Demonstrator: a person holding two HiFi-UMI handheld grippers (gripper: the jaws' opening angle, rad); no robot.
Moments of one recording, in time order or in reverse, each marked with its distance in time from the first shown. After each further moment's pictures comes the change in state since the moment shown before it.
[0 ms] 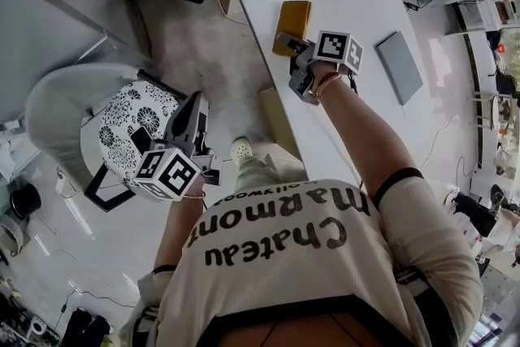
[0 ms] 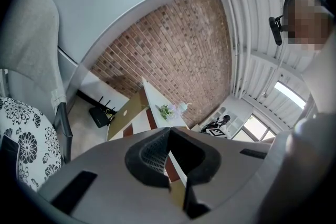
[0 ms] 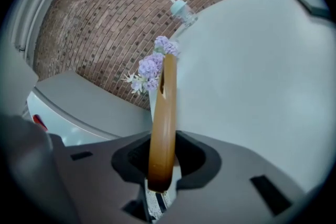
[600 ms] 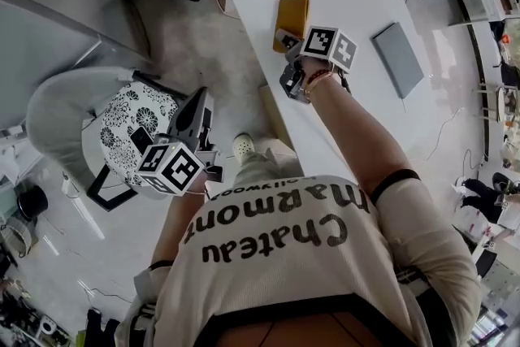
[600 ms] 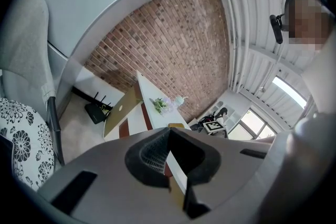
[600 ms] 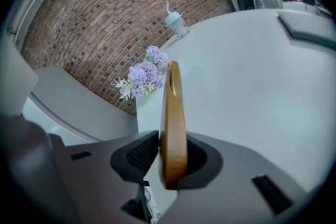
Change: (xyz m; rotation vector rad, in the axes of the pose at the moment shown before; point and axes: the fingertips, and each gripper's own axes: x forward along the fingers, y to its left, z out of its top) left arm 0.027 -0.022 -0.019 0.024 0.061 -0.020; right arm -0.012 -0.025 0.014 -0.024 -0.086 -0.176
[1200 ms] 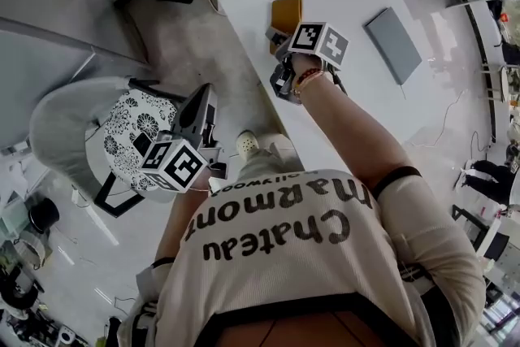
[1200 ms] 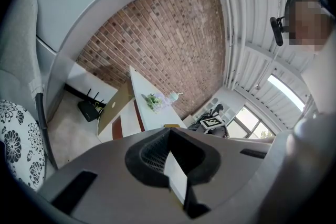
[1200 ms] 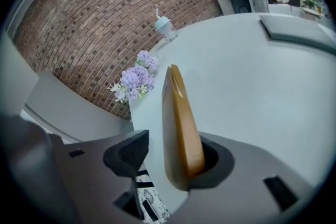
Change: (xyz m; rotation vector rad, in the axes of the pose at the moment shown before) left arm 0.023 -0.021 -0.009 0.012 0.046 -0.052; right arm -0.016 -0.011 -0.003 0.071 -0.018 -0.103
